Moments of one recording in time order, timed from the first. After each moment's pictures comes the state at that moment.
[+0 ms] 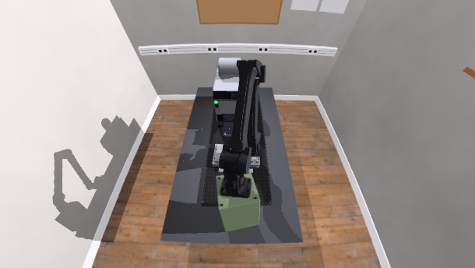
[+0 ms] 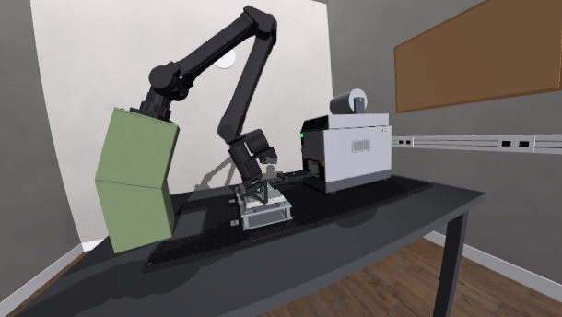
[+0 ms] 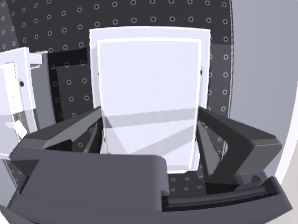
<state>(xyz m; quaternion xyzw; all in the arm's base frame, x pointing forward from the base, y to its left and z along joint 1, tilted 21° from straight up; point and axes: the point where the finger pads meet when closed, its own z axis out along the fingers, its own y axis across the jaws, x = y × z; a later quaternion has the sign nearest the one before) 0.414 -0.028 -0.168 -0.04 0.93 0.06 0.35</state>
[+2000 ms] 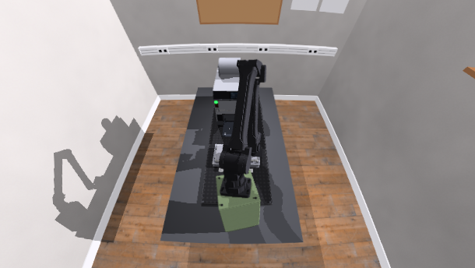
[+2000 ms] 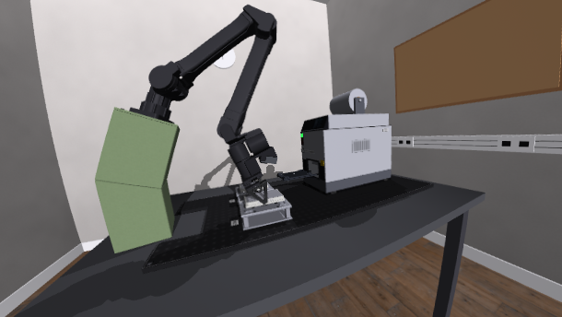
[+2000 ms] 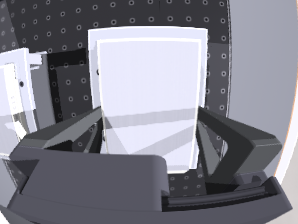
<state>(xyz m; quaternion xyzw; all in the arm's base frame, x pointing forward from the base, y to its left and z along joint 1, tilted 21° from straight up) 0.413 -0.030 -0.166 -0.03 0.93 0.06 0.35</state>
